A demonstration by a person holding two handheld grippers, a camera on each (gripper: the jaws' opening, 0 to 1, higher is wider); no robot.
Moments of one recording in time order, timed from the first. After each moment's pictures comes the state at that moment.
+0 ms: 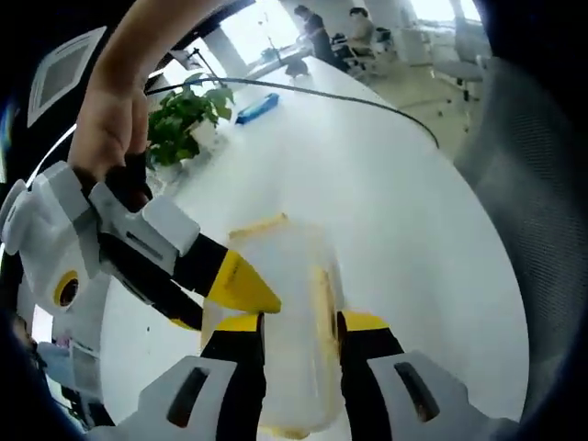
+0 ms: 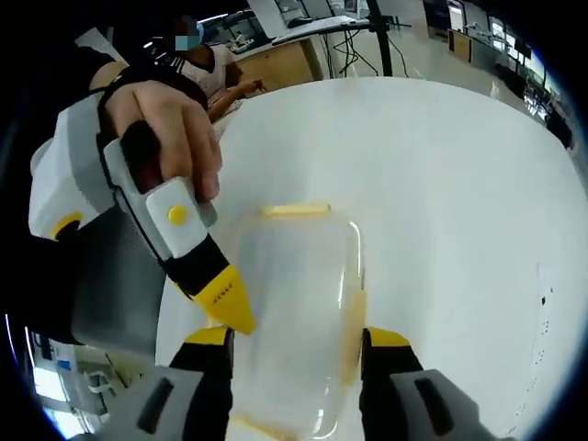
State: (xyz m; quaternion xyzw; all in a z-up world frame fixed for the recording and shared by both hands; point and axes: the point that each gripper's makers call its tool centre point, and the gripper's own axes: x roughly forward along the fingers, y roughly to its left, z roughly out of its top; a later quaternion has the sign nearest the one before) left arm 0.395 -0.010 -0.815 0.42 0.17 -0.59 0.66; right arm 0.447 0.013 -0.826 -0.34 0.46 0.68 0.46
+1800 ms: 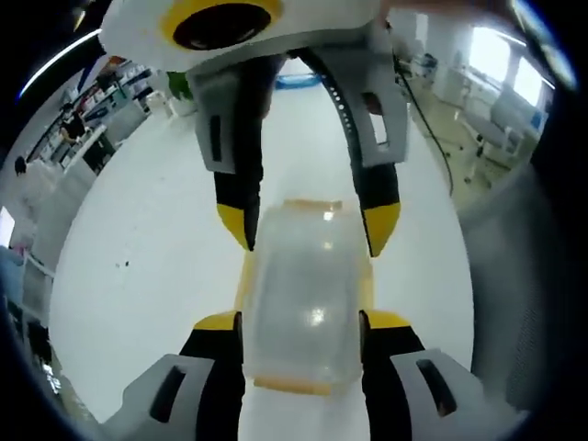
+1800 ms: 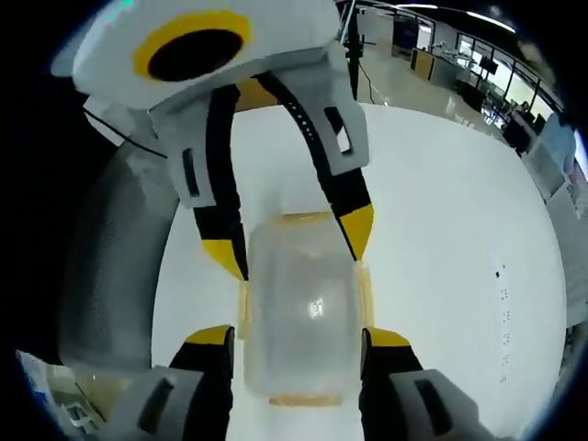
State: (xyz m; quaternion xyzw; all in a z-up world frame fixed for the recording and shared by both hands) left arm 0.439 0.018 -0.786 0.33 0.34 -0.56 0.68; right arm 0.432 -0.011 -0.791 -0.34 0.42 0.60 0.58
